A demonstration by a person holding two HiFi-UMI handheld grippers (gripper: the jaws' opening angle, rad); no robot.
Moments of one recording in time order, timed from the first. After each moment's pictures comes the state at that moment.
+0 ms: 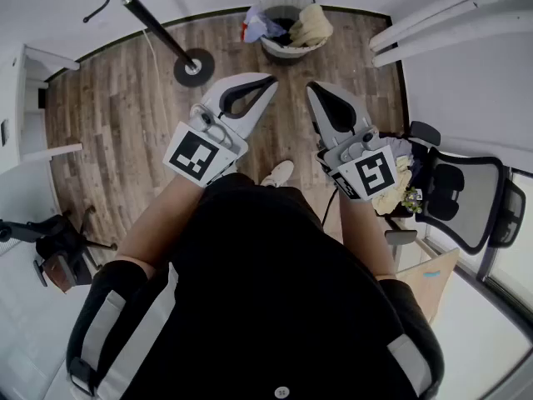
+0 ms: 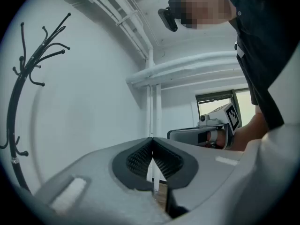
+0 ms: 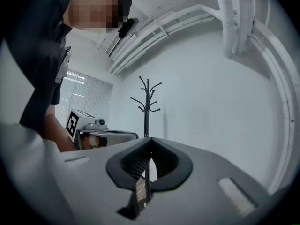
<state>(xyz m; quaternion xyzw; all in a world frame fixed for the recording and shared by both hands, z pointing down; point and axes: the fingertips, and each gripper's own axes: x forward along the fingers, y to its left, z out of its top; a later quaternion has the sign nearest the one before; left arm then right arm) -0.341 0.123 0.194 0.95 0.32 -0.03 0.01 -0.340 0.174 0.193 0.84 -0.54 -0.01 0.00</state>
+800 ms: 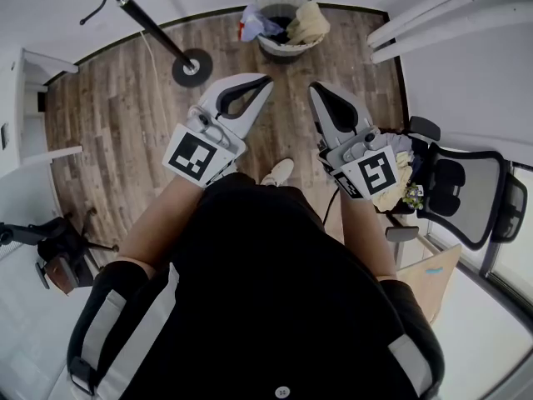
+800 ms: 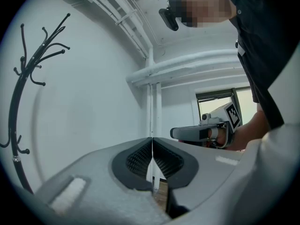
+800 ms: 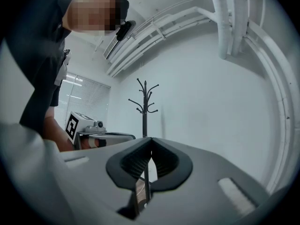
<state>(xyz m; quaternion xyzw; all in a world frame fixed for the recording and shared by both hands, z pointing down) -0.346 0.130 0.202 0.95 0.31 -0.02 0.01 -0.341 0.195 0.196 0.85 -0.53 -0.01 -0.01</state>
